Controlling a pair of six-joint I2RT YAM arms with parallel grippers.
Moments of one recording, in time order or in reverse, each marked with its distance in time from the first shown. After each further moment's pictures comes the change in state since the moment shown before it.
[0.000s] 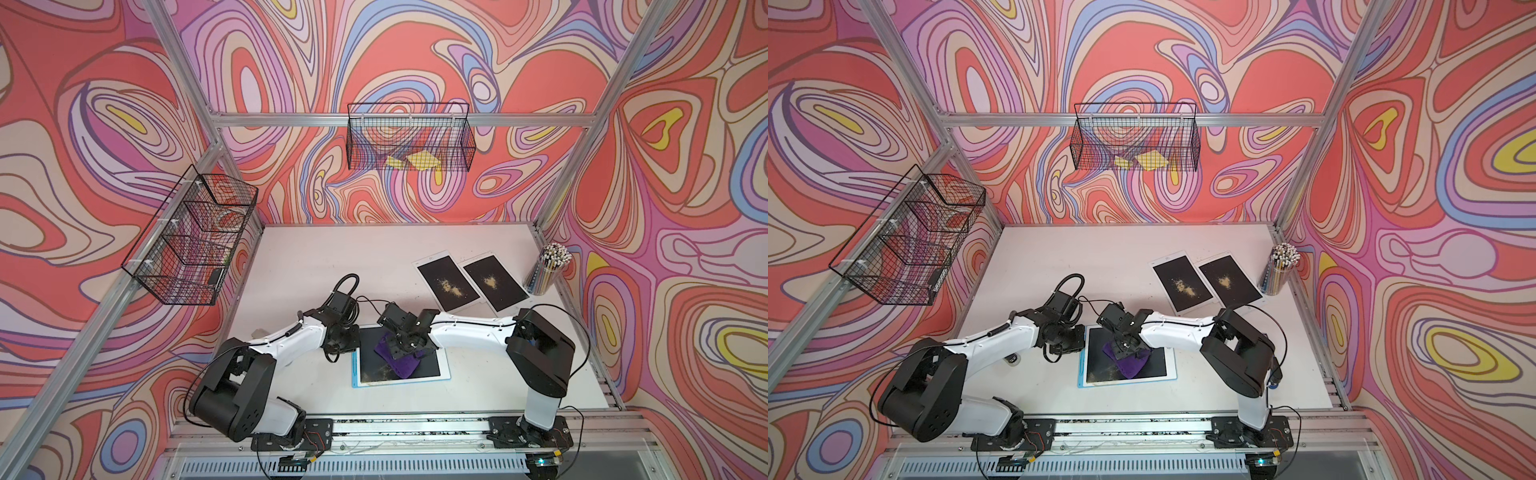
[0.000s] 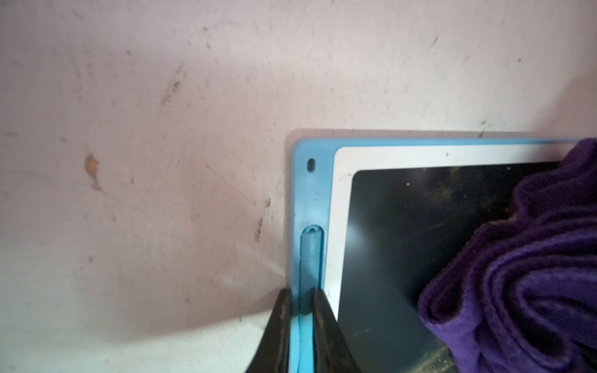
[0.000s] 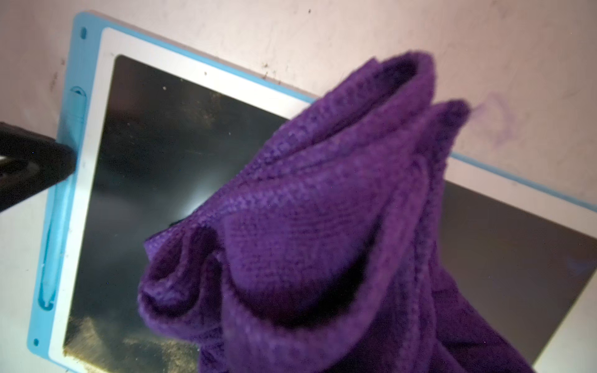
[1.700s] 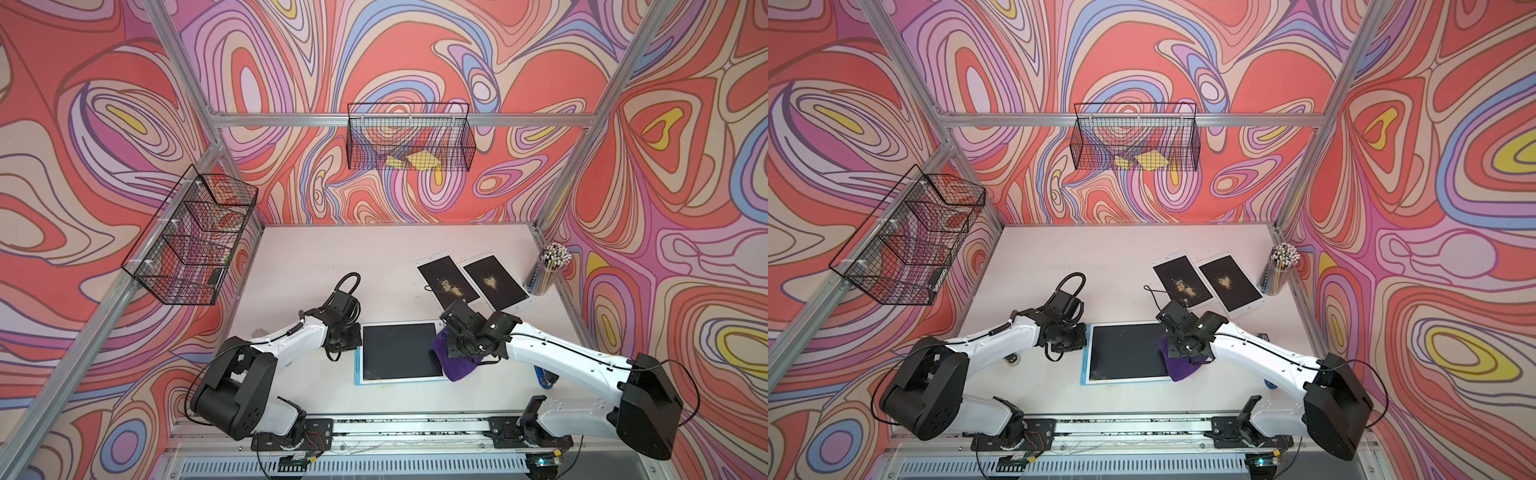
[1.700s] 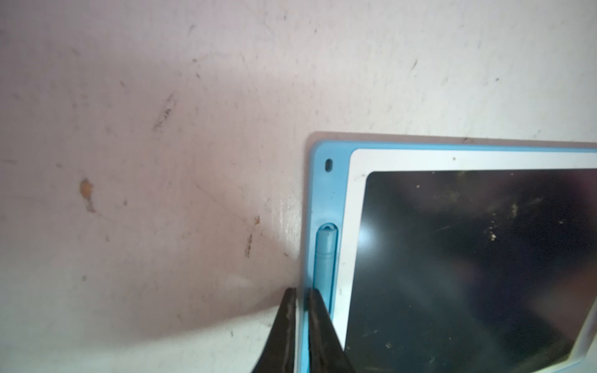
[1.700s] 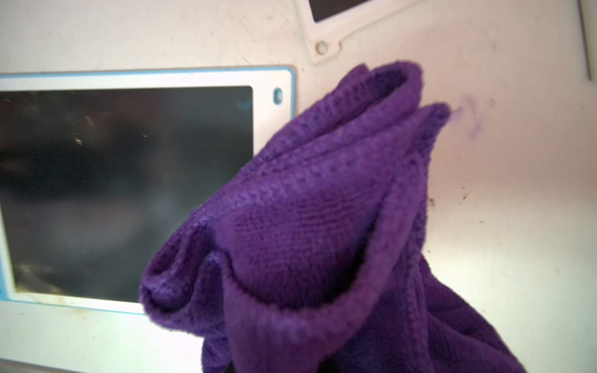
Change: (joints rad) left arm -0.007 -0.011 0.006 0.011 -0.016 0.000; right arm -0.204 -0.571 -0.323 -0.236 0.052 0.148
